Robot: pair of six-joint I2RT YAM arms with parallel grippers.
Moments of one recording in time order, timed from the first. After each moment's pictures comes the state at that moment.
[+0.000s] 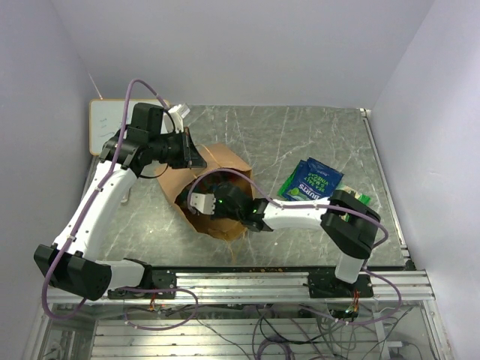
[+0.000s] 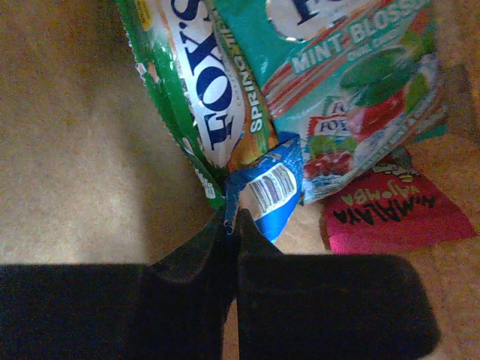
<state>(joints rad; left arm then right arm) -0.32 1.28 1.40 -0.85 0.52 -0.41 1.08 1.81 1.02 0.15 0.18 -0.68</state>
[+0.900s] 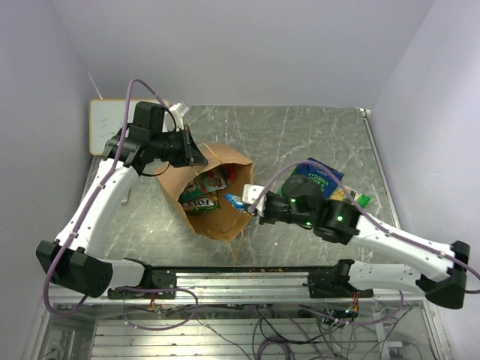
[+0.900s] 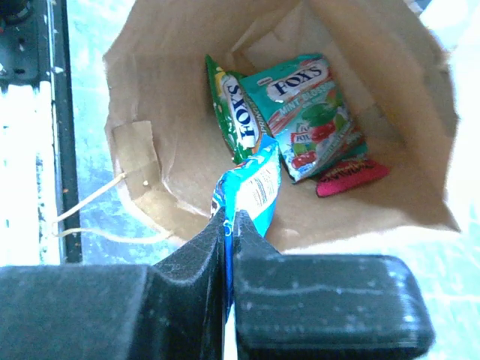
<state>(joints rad) -0.32 1.30 1.40 -0.82 0.51 -0.47 1.08 1.07 0.94 -0.29 -0.13 -0.49</state>
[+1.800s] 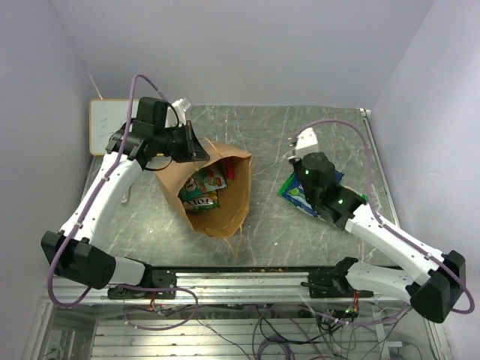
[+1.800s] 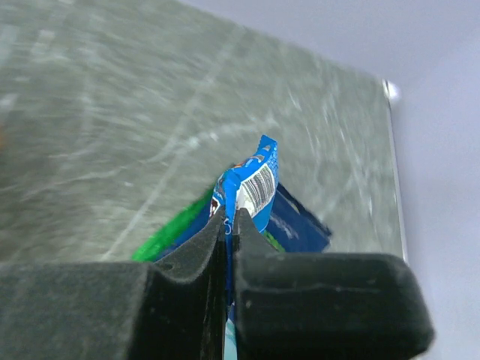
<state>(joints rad) -0.32 1.36 1.45 -0.80 0.50 -0.48 0.81 1.04 0.90 -0.13 0.67 -0.22</state>
